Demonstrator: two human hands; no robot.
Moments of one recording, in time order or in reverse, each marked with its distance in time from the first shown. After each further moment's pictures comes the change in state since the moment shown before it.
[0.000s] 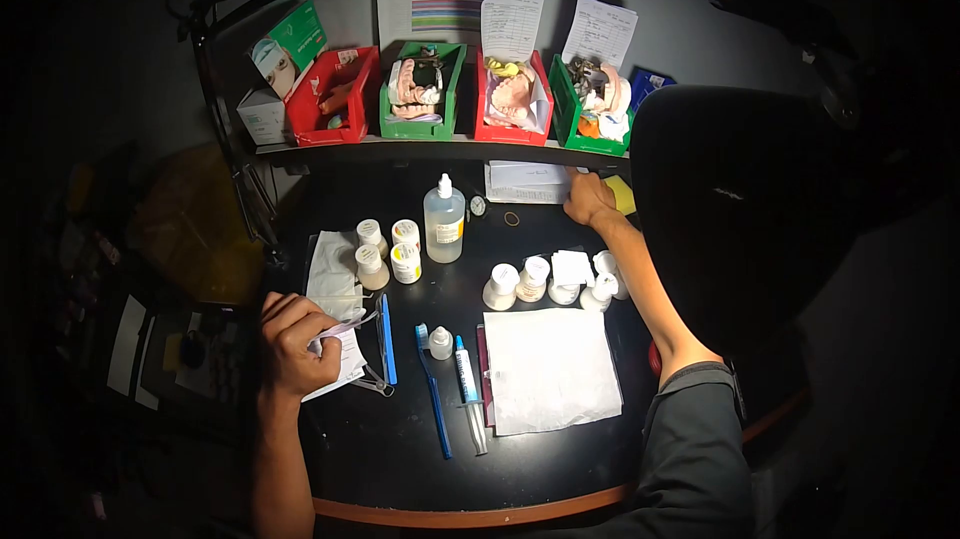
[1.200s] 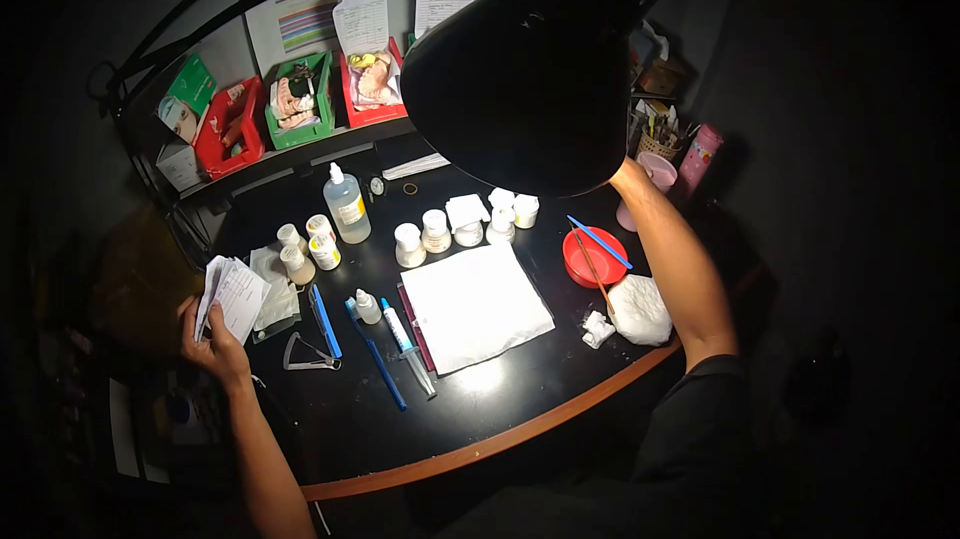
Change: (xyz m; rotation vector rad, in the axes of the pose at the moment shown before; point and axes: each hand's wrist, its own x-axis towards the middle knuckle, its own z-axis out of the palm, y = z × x) left_hand -0.017 -0.024 0.003 -0.217 0.539 -0.404; right_hand -0.163 0.109 -0.142 -0.130 0.082 0.108
